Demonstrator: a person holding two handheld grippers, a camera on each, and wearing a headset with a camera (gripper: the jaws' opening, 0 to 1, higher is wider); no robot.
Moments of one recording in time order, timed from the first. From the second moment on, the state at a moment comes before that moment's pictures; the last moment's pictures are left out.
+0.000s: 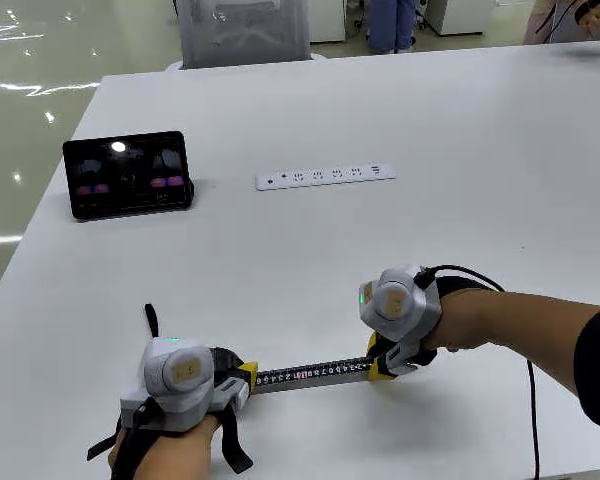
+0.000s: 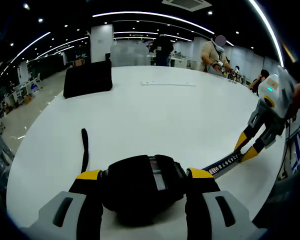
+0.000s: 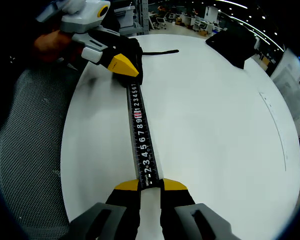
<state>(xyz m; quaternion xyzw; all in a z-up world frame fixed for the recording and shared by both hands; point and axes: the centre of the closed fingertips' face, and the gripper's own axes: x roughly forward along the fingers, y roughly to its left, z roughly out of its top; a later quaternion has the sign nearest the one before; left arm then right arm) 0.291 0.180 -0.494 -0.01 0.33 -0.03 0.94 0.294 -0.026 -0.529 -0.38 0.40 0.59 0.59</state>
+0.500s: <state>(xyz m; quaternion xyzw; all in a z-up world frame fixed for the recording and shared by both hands) 0.291 0.181 -0.493 -0.01 0.33 -0.03 0.94 0.295 -0.020 -0.530 -0.37 0.40 0.60 0.59</state>
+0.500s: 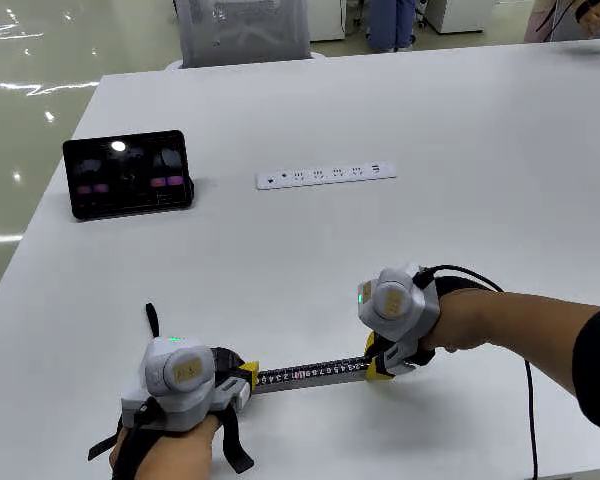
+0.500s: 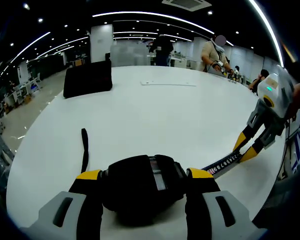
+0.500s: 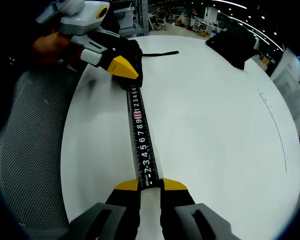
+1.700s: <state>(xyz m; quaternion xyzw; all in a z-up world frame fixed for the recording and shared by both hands) 0.291 0.181 -0.493 -0.01 0.33 -0.03 0.94 0.293 -0.007 -0.528 -0.37 0.40 0.60 0.59</state>
